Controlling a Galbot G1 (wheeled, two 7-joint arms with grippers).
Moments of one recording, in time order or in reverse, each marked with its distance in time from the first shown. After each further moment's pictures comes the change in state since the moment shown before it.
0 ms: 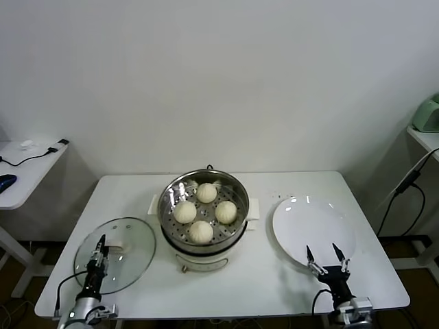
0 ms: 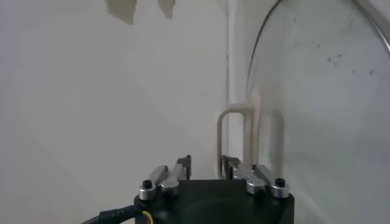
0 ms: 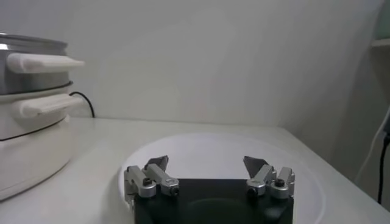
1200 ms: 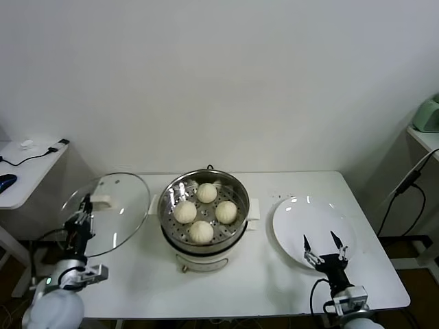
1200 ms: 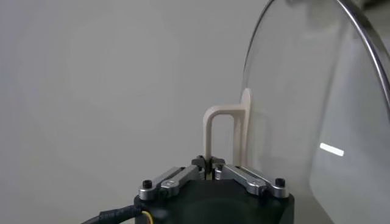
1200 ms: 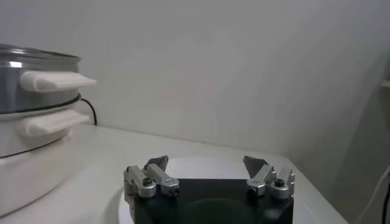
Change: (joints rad) left arm 0.103 0.114 -0.047 -0.649 -0.220 0.264 0.395; right arm 0.013 -0.023 -0.015 0.090 -0.098 -0.065 0.054
